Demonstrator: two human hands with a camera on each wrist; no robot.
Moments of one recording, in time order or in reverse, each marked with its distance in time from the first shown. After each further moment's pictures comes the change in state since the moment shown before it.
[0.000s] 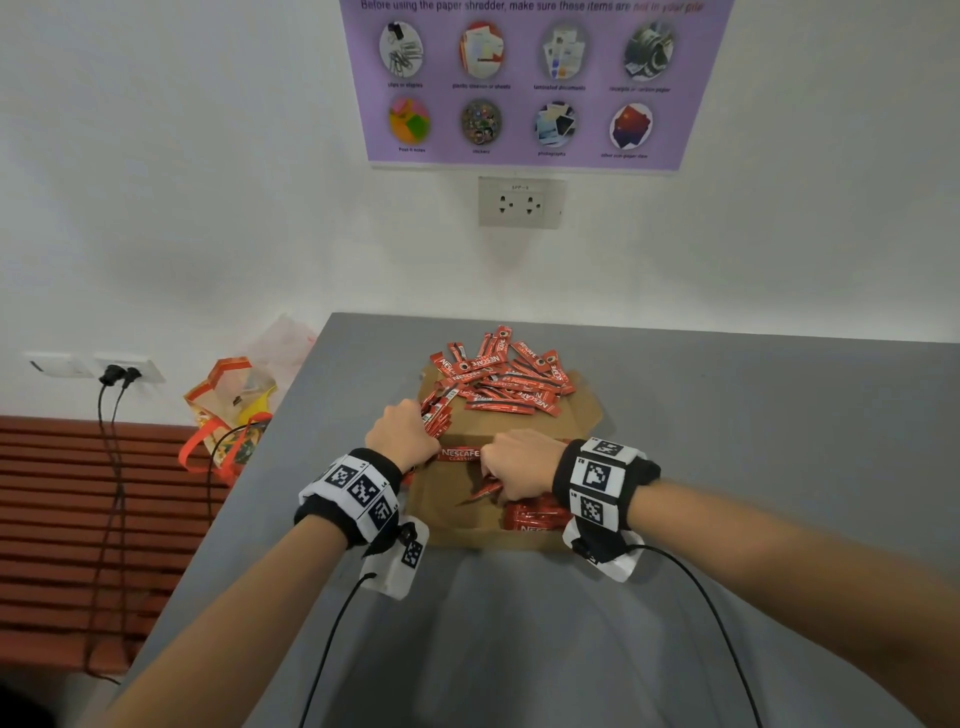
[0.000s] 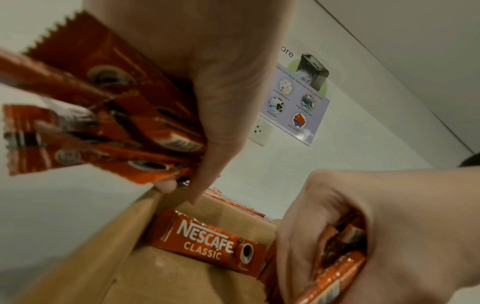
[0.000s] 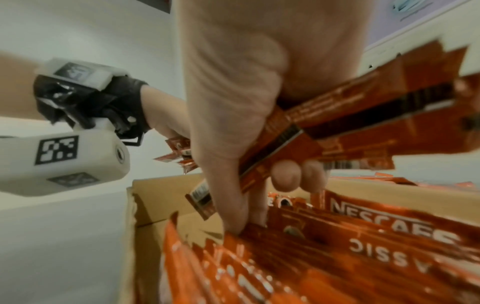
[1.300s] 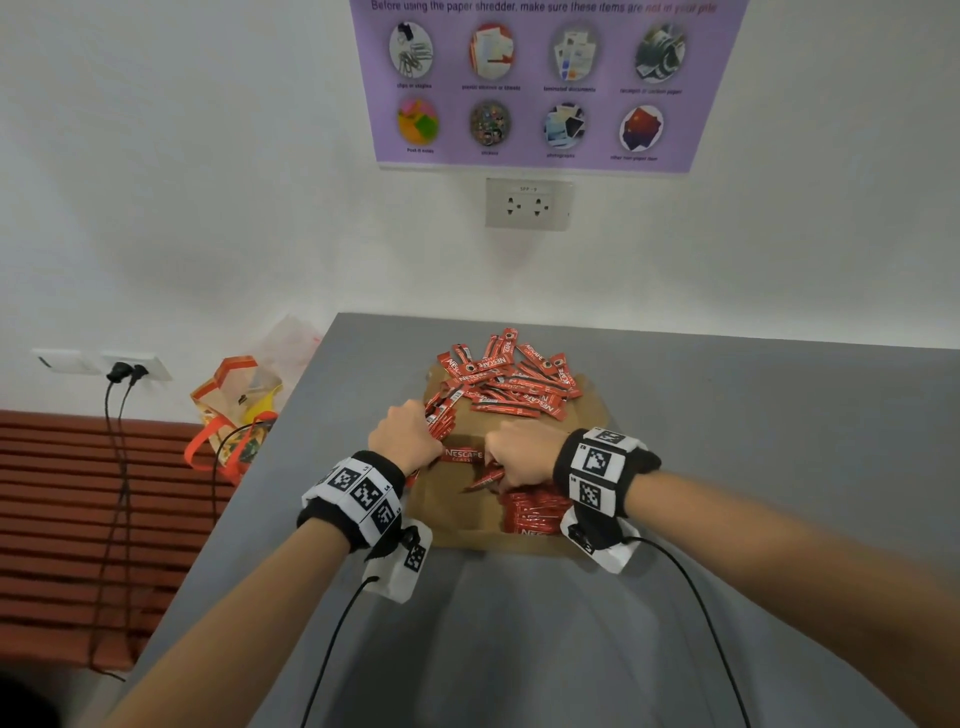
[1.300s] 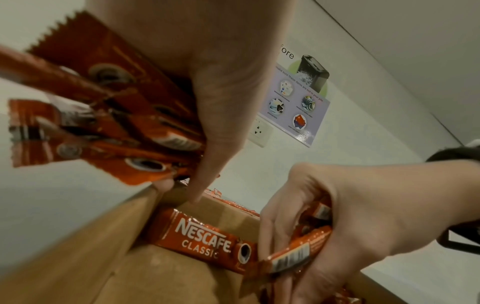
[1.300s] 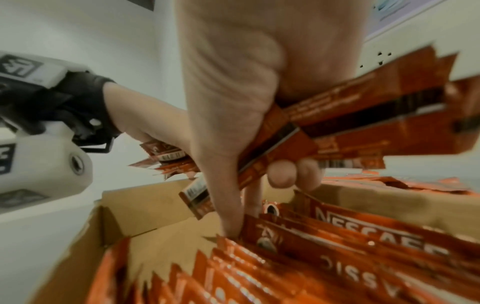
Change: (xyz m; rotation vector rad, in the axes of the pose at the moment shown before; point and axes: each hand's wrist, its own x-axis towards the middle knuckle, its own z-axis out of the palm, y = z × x) left_hand -0.008 0.002 -0.007 0.010 0.008 0.009; right_hand 0.013 0.012 -0.003 0.071 -0.002 0.025
